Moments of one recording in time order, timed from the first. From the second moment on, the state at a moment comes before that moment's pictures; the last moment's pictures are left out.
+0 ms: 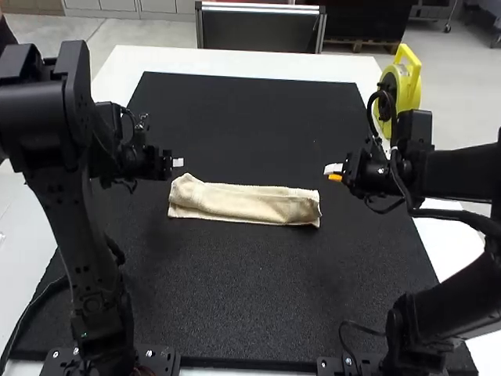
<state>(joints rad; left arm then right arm) 0.32 1.71 0.70 0.28 0.72 0.19 -0.07 1.24 0.55 -0.04 -0.80 0.27</state>
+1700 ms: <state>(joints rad) 0.32 1.71 0.70 0.31 0.72 0.15 0.03 1.44 0.51 -0.01 -0.80 0.31</state>
